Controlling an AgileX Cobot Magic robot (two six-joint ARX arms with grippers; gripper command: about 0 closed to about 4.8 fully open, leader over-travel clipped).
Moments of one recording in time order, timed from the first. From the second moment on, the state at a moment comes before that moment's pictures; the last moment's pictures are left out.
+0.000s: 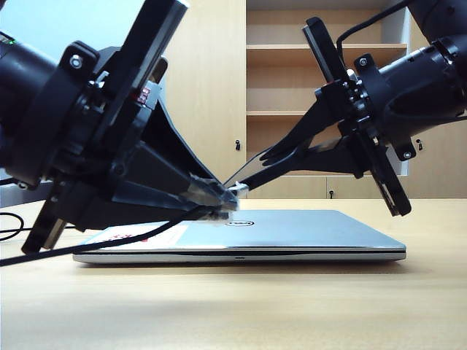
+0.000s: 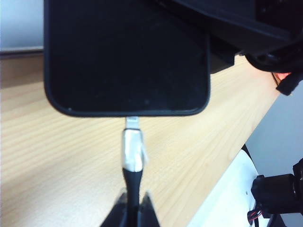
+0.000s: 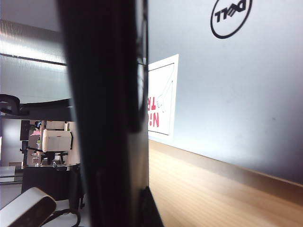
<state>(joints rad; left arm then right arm) -0.99 1.18 0.30 0.46 0.12 -0.80 0.54 1.31 0.48 0.42 -0.48 1.02</state>
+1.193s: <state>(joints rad) -0.99 1.18 0.30 0.48 0.13 -0.80 0.54 1.31 0.48 0.41 -0.51 1.06</state>
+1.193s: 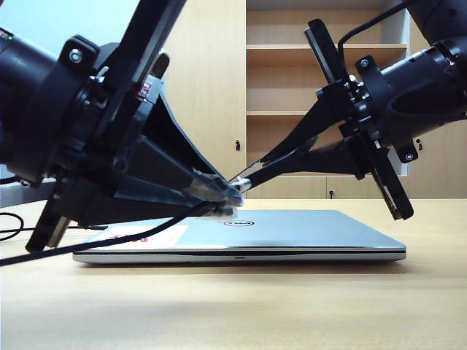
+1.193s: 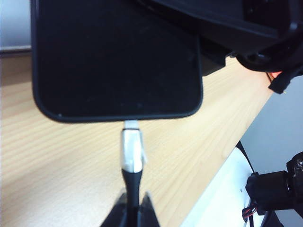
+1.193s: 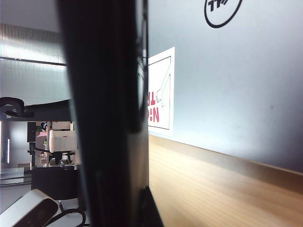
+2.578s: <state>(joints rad) -1.00 1.19 0.29 0.45 0.16 -0.78 0.57 1.31 0.48 0.37 -0.54 0.95</state>
